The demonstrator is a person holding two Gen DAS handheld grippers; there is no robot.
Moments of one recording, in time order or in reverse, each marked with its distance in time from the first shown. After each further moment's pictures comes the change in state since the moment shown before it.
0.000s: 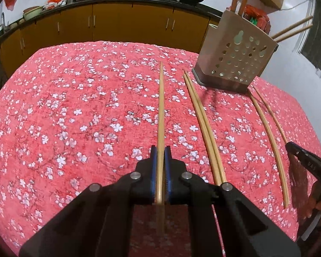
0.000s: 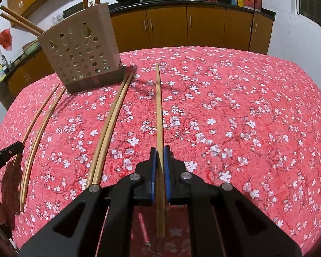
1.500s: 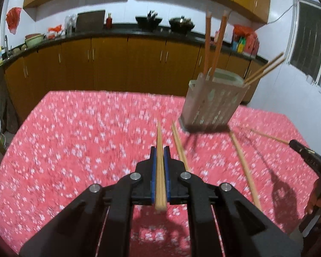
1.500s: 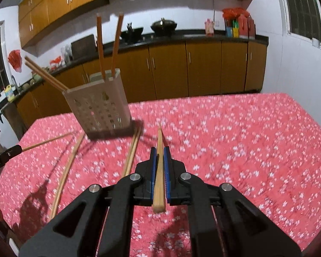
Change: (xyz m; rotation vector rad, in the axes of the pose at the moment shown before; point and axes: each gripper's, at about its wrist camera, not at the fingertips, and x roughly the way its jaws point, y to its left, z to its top) left arm -0.090 -0.019 0.037 0.065 -0.209 0.001; right arm -0.092 -0.006 0.029 0.019 -0.254 0.034
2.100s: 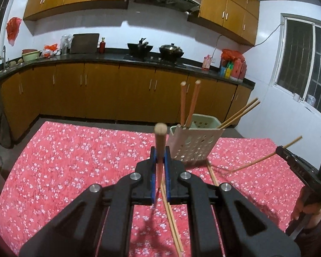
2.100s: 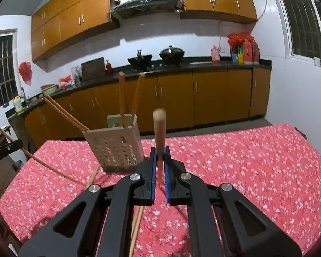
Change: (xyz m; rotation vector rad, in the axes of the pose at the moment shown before) left arm -0.049 -0.012 0.045 0.003 -0.162 -0.078; right arm -0.033 0.018 0.040 -0.035 -0.168 0.047
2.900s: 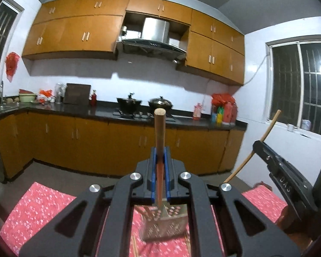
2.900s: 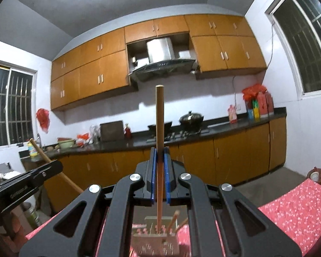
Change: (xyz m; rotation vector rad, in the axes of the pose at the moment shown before) left arm -0.007 -0.081 0.108 0.042 -0.348 -0.007; right arm -0.010 0.050 0.112 0.019 -0.436 0.101
